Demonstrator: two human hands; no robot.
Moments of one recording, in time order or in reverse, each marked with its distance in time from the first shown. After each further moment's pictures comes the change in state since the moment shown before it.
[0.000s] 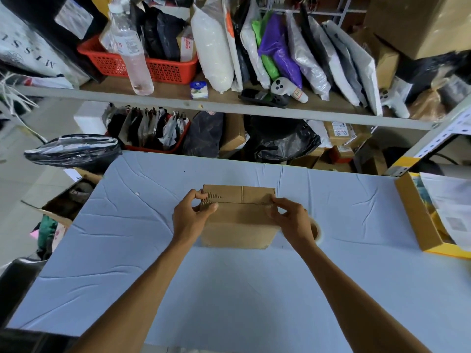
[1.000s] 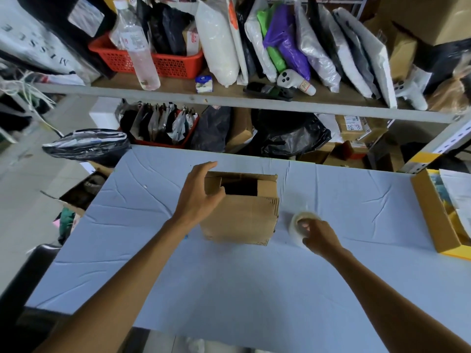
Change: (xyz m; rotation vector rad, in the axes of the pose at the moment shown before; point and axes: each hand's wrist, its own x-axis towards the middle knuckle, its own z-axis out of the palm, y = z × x) left_hand 0.007 0.048 -0.002 0.245 -0.097 0.300; right_hand 0.011 0.078 -0.048 -0.711 -0.267 0.158
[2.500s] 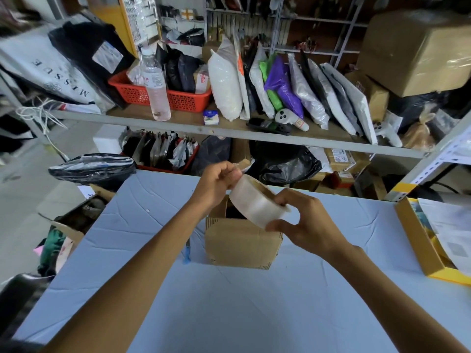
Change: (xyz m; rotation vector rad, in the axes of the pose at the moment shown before) left_hand 0.034 0.069 -0.048 -0.587 -0.159 0.013; right_hand -0.119 -0.149 -0.123 0.217 0.371 -0.744
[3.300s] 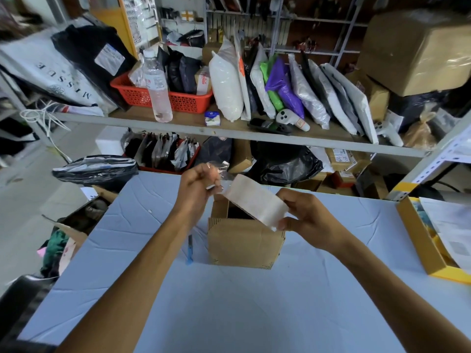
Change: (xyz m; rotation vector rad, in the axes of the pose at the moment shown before) left_hand -0.019 -0.003 -0.024 -0.363 0.181 -0.110; right_hand 0.006 0.012 0.002 0.475 -0.234 0.049
